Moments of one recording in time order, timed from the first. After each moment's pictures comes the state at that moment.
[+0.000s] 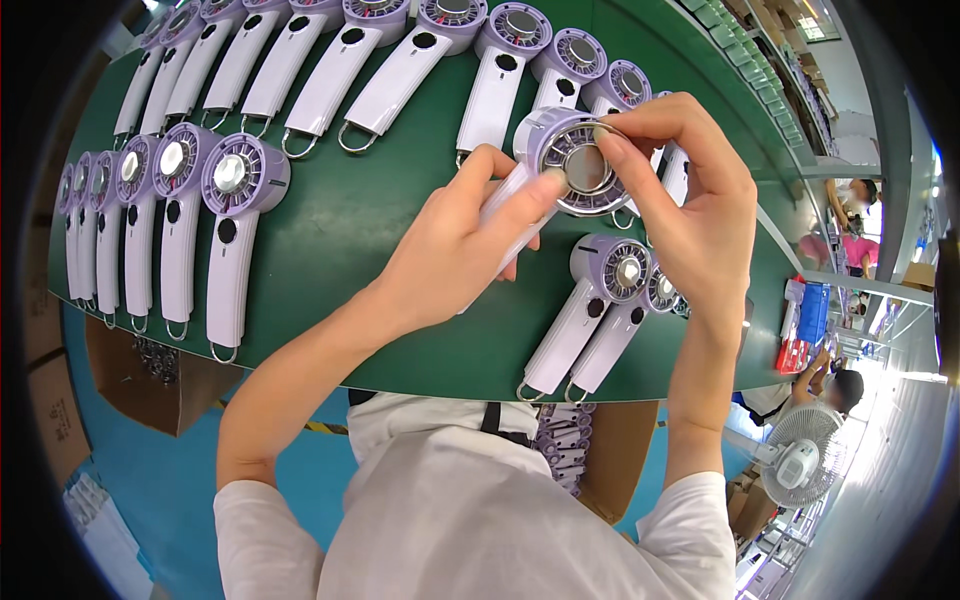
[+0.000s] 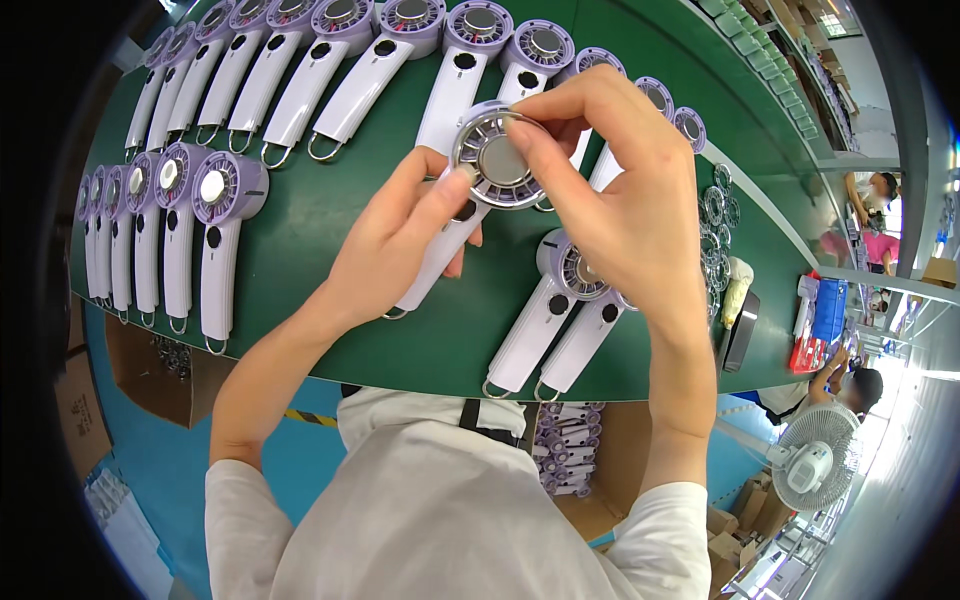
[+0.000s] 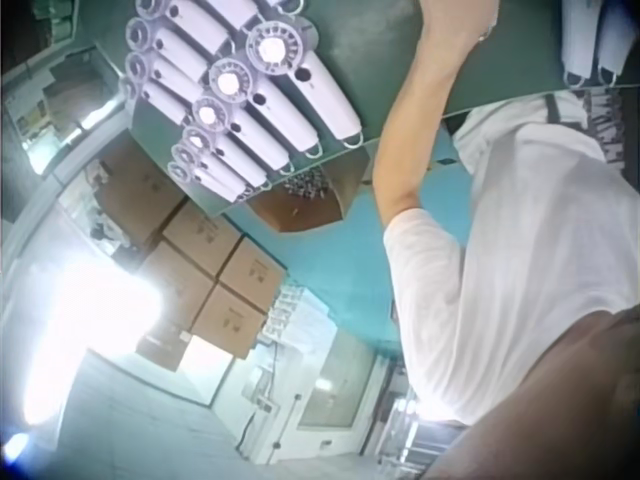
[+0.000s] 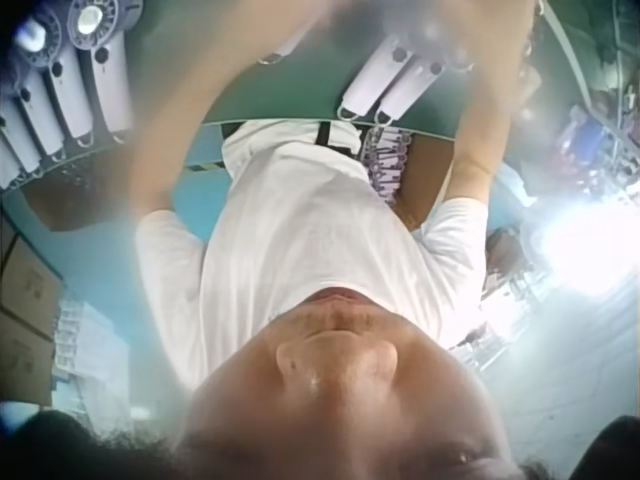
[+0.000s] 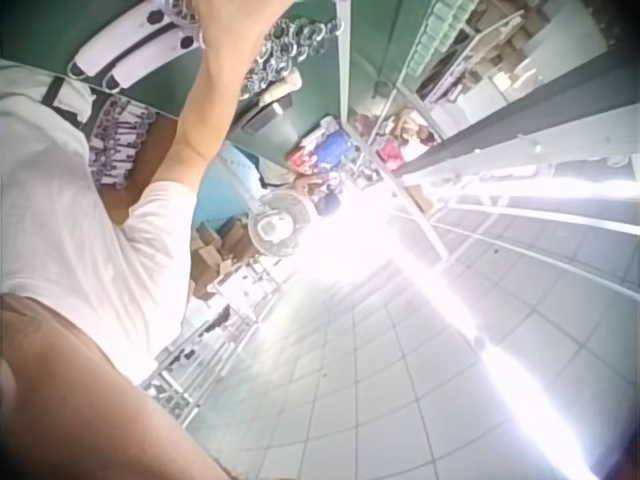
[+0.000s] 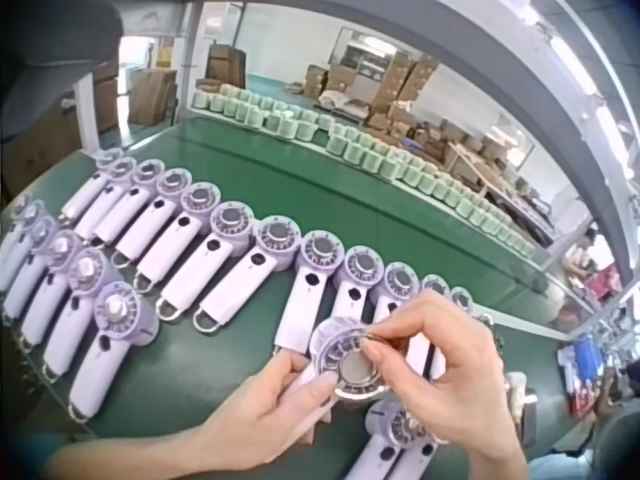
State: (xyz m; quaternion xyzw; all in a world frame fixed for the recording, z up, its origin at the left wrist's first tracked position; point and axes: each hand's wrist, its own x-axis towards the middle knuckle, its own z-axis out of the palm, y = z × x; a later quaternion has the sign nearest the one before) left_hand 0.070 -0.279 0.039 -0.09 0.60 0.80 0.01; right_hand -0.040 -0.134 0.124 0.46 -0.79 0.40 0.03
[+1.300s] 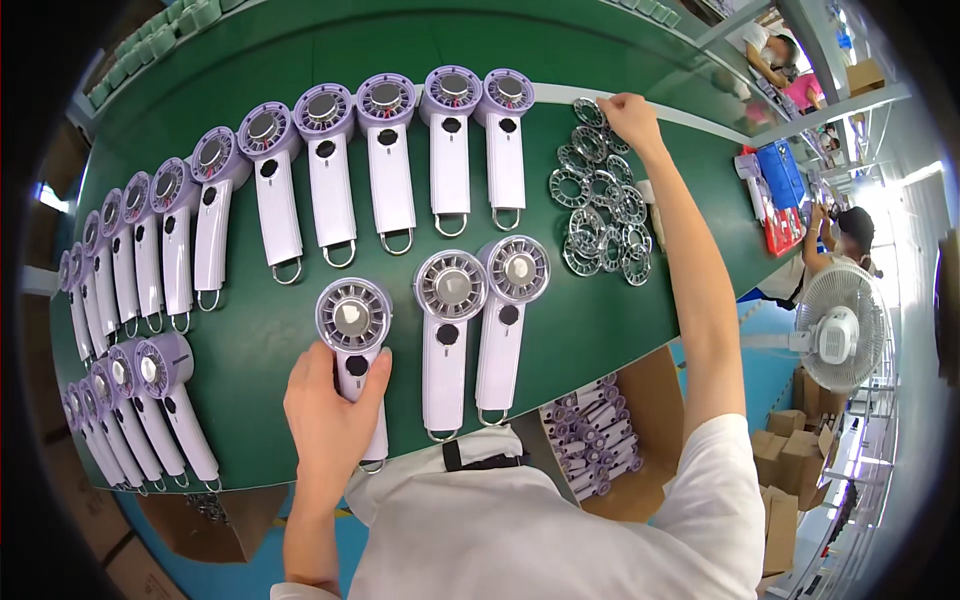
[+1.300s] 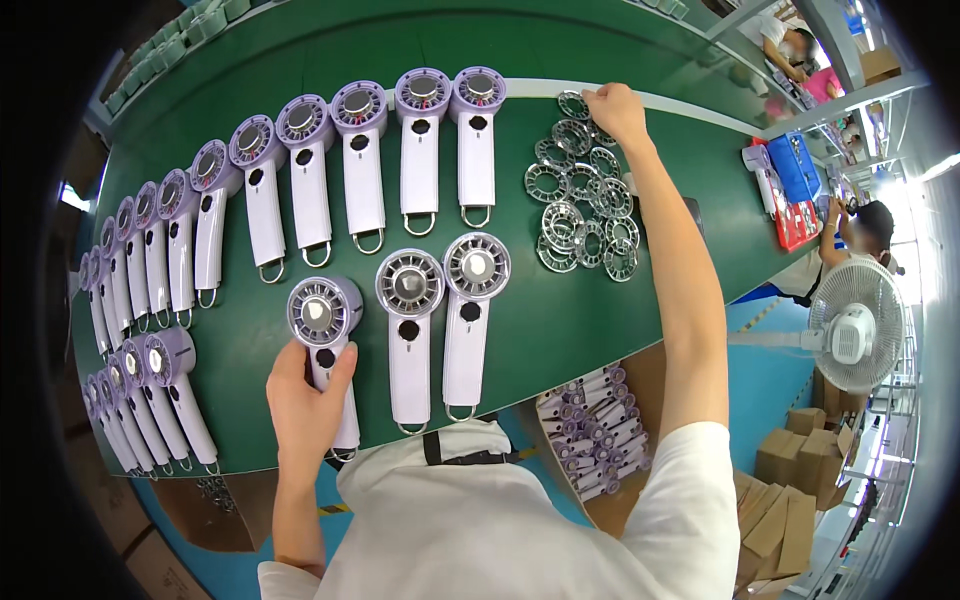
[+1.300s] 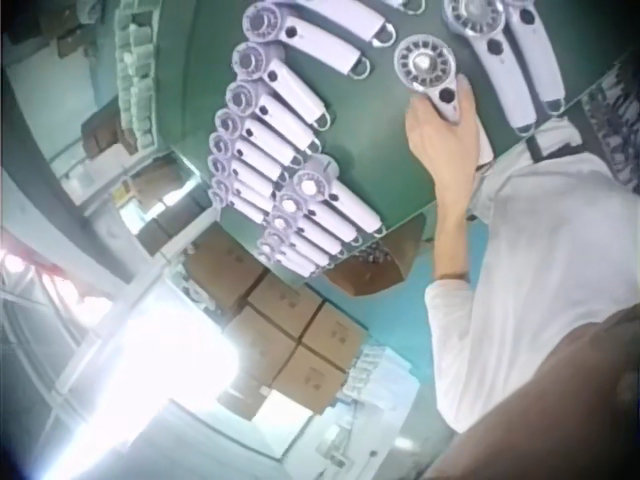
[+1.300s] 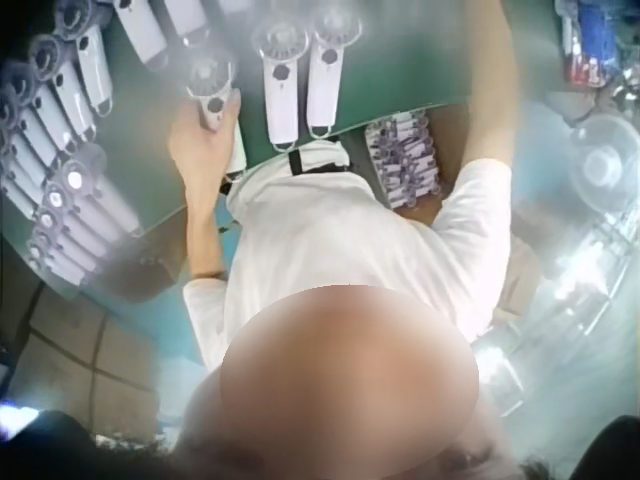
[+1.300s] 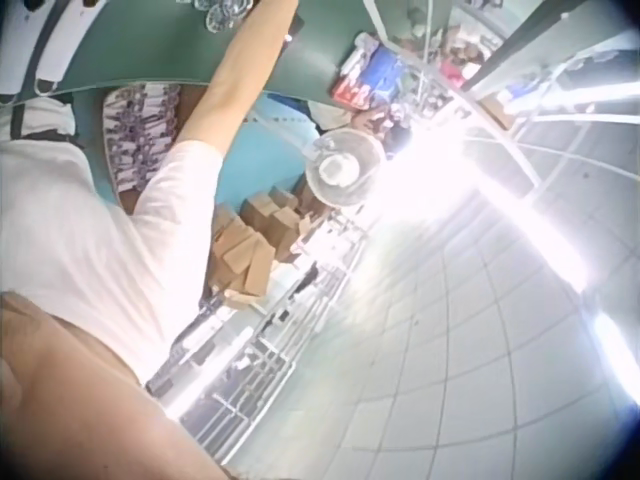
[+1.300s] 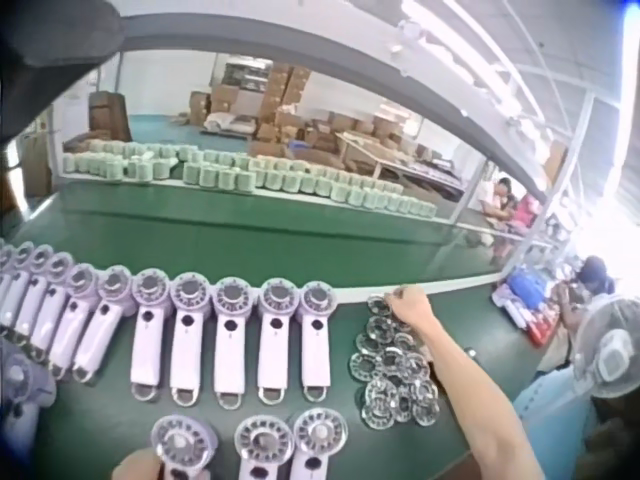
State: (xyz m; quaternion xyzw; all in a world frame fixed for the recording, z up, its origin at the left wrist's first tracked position) left_hand 0.113 -0.227 0.025 -0.14 0.90 0.41 -0.08; right_hand -0.282 0.145 0.013 0.01 -0.98 0.17 0.10
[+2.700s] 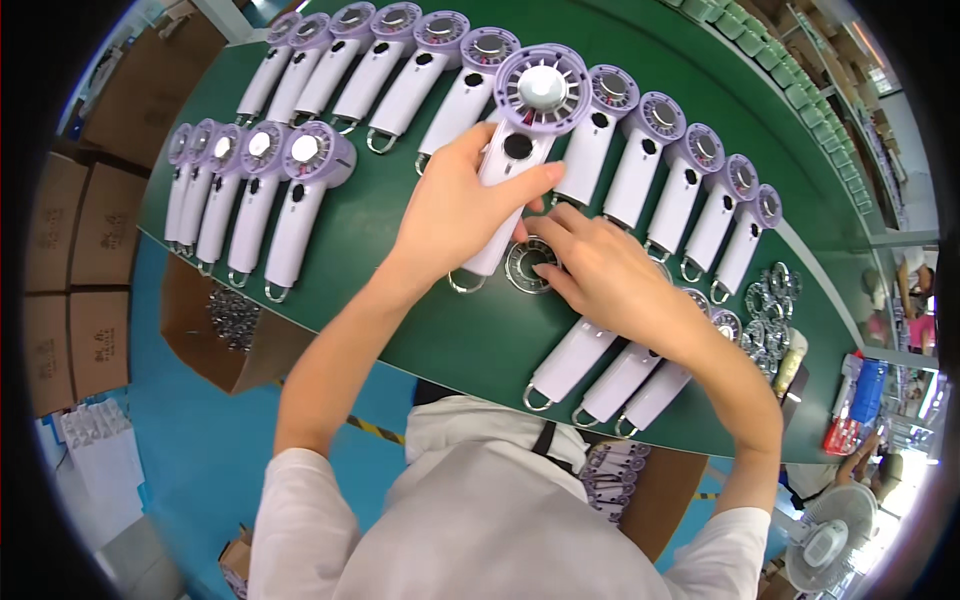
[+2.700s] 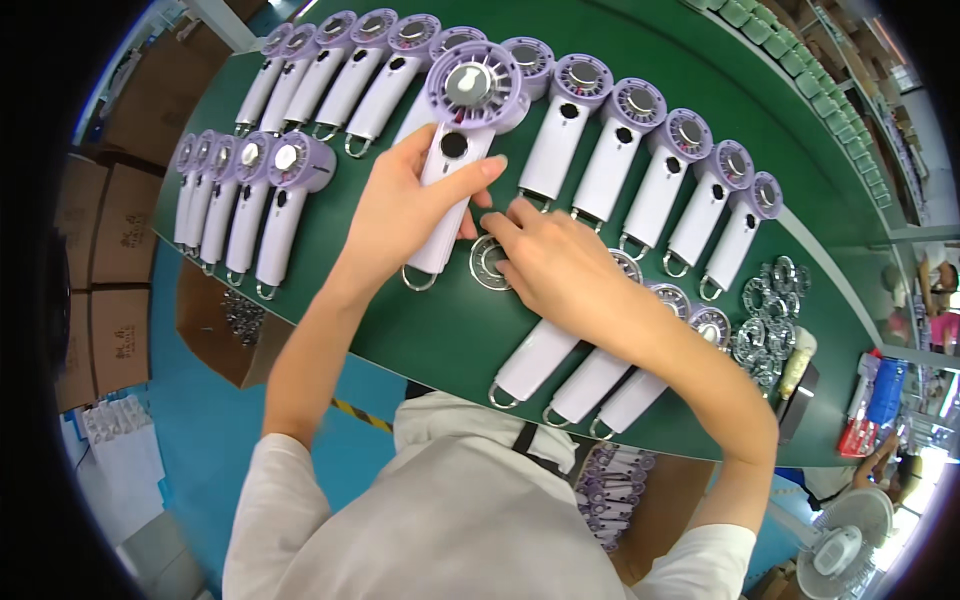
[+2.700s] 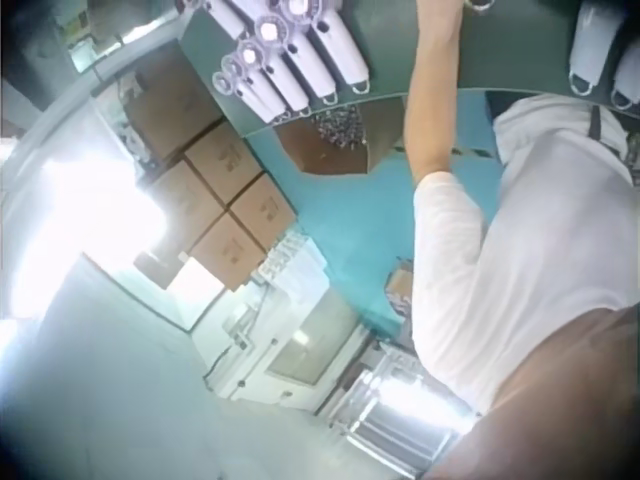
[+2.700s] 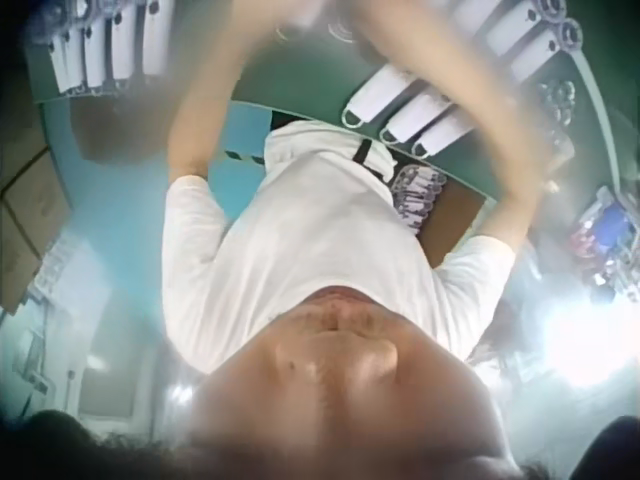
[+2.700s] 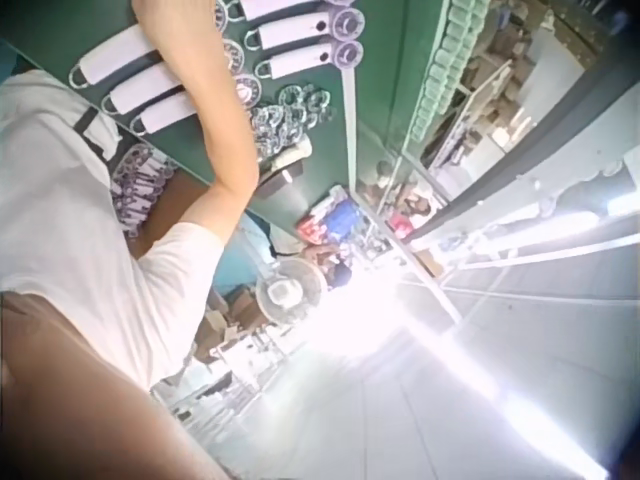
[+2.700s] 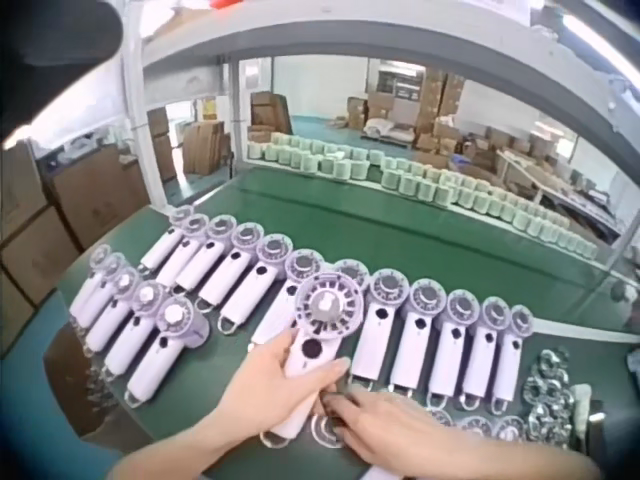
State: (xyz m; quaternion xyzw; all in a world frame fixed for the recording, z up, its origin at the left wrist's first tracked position) left_hand 0.080 -0.336 0.067 -0.19 0.67 0.71 -0.12; right_hand -0.012 -0.169 0.066 0.61 -0.76 0.17 -0.15
